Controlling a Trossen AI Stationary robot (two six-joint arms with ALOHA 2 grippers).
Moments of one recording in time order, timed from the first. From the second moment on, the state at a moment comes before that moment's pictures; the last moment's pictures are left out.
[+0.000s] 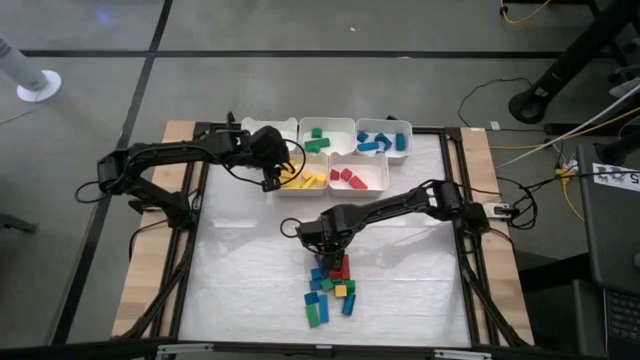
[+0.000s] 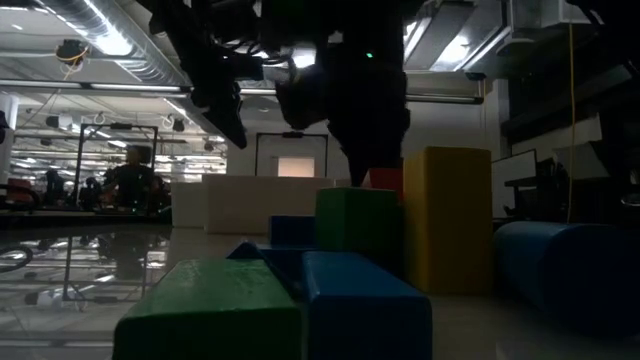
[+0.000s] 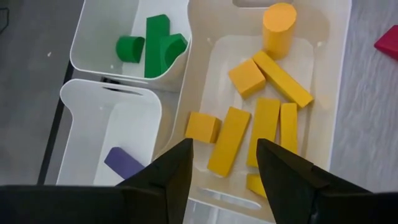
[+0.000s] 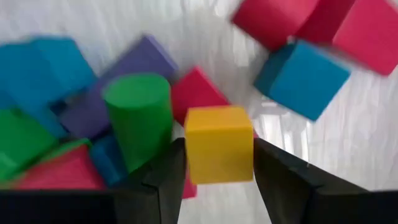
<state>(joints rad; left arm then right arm) 0.38 1.38 1.04 -0.64 -0.20 0.29 0.18 2.21 1.81 -1.08 -0.04 0.37</state>
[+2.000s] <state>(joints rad) -0.02 1.37 1.31 -1.33 -0.07 -0.73 -0.31 2.21 2.16 -1.12 -0.05 -0.22</state>
